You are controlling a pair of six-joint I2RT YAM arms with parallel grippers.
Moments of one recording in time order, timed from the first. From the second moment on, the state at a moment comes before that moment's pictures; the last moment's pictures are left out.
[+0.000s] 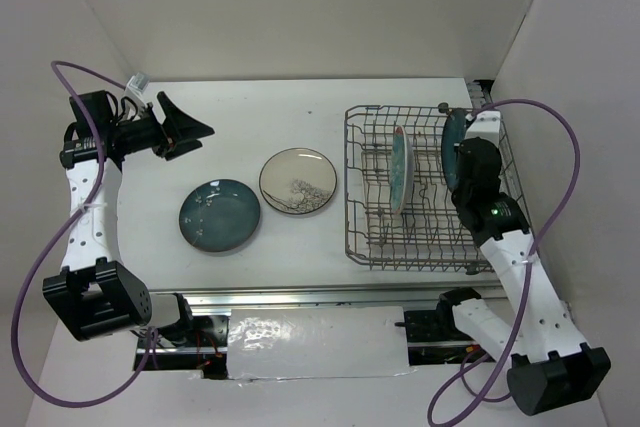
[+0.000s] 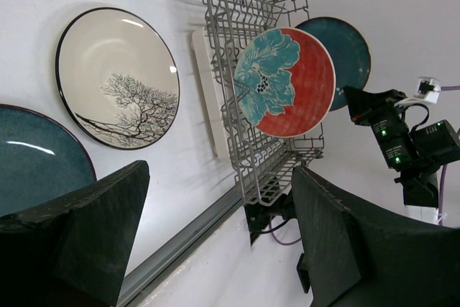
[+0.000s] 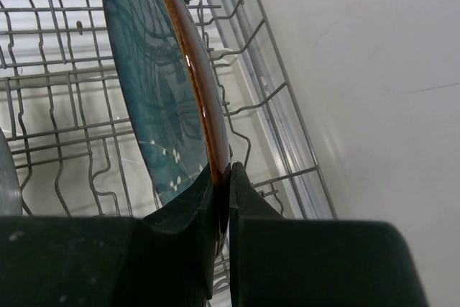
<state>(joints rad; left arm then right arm) 0.32 1.32 1.33 -0.67 1.05 -0.45 0.19 0.86 0.92 -0.44 0.66 -0.09</state>
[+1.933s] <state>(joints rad) 0.32 1.33 1.34 -0.70 1.05 -0.42 0.34 0.82 0.72 -0.37 0.88 0.22</state>
